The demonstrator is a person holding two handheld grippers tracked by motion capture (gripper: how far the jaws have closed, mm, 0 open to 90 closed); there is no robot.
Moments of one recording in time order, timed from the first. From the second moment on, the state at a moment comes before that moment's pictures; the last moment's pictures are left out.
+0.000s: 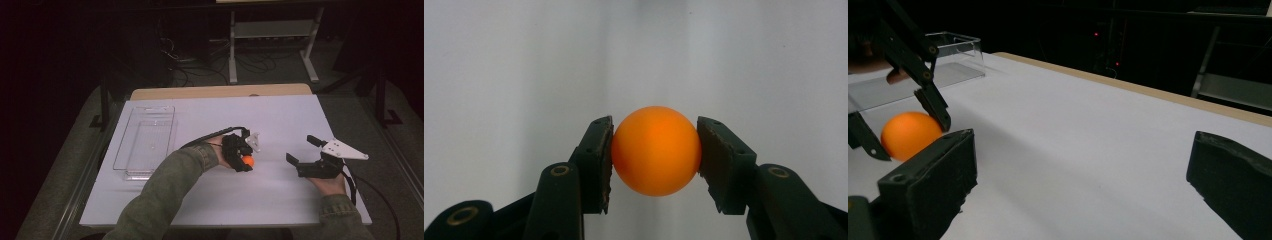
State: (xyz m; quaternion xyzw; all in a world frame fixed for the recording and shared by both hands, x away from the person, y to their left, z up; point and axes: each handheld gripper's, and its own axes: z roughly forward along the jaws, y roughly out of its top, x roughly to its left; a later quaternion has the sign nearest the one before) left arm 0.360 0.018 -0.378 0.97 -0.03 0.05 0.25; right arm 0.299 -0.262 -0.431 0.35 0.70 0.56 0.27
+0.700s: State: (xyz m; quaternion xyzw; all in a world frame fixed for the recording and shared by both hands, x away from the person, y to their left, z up) left arm 0.363 0.050 -0.336 0.96 -0.01 0.08 0.26; right arm 0.298 -0.262 -0.430 0.35 0.70 0.56 0.27
